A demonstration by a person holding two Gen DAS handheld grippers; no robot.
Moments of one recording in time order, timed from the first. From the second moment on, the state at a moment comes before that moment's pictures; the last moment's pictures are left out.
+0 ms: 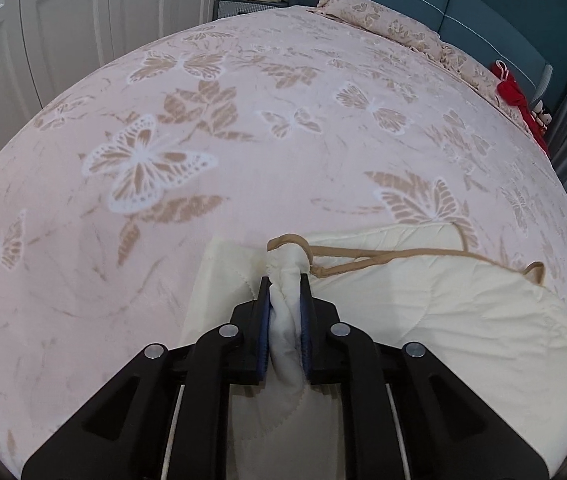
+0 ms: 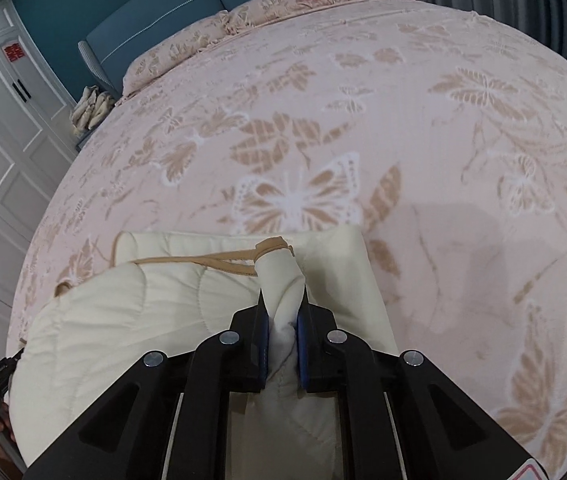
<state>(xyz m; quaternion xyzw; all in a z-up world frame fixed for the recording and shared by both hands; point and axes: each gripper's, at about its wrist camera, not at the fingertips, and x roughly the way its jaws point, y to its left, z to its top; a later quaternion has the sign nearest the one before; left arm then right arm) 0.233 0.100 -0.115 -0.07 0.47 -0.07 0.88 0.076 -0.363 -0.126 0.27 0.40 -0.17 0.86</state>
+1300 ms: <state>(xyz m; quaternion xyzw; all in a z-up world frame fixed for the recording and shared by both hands) 0.213 -0.059 -0.117 0.07 0.45 -0.13 0.88 0.170 -0.196 -0.118 0.12 0.48 -0.06 0.87</state>
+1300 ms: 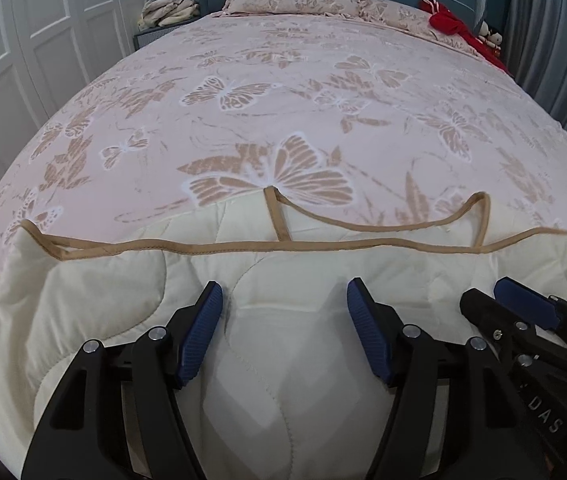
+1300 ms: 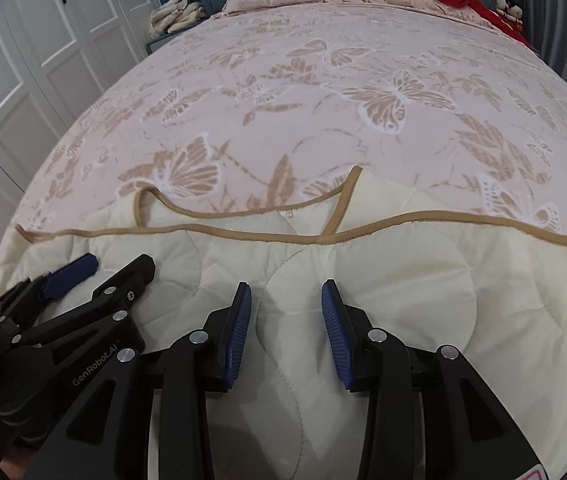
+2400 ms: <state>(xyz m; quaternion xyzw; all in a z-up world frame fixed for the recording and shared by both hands) 0.215 -0.069 -0.139 0.08 0.42 -0.10 0.90 0.180 -0.190 -0.144 0.10 0.44 -0.08 0.89</state>
